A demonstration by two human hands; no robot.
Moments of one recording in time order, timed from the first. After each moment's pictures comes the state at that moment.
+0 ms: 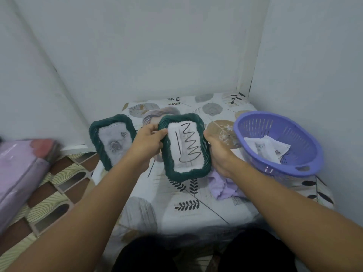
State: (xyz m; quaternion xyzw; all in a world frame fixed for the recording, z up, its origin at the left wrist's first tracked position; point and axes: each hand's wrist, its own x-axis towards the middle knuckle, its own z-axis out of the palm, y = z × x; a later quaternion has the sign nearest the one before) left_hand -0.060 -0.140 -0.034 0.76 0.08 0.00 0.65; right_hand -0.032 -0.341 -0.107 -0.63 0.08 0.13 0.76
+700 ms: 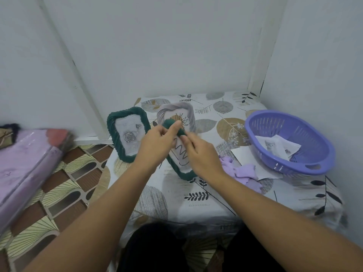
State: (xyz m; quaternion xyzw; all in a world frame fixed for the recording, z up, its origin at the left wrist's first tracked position) left_hand -0.110 -0.132 -0.030 0.85 0.07 0.09 0.51; right_hand -0.096 -0.274 -0.089 -0.86 -0.16 -0.15 0.46
